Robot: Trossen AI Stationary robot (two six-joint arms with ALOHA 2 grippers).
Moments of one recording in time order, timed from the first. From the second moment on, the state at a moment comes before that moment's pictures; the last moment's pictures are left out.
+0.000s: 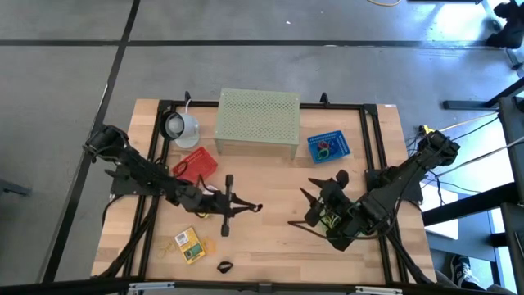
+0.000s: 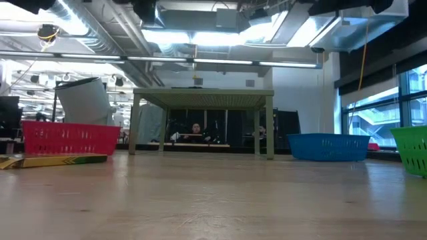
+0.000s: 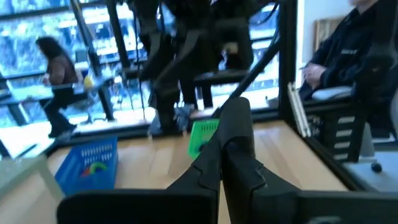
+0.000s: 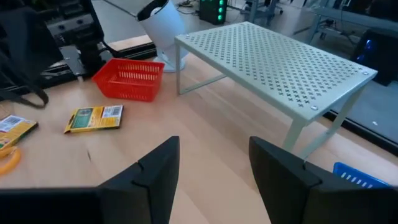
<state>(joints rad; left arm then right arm) -0.49 1.49 0.62 0.87 -0.50 0.12 0.73 1.49 1.14 -0.81 1.18 1.11</state>
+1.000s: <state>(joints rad) -0.50 1.59 0.66 1.04 -0.28 0.14 0.64 1.68 1.14 0.08 0.69 0.13</state>
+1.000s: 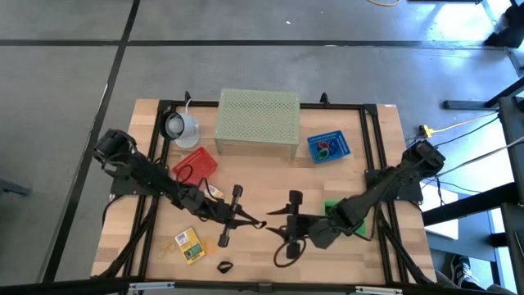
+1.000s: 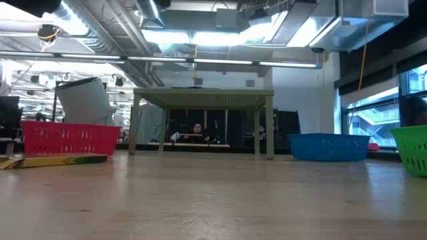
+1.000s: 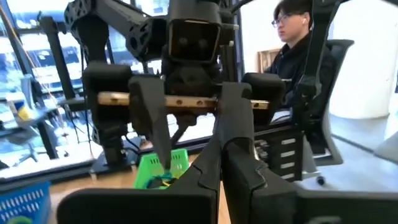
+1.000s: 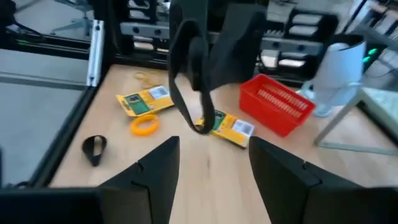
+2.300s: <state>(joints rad) -0.48 1.71 0.79 1.01 -0.27 0.16 0.62 1.68 1.14 0.07 0.51 0.26</state>
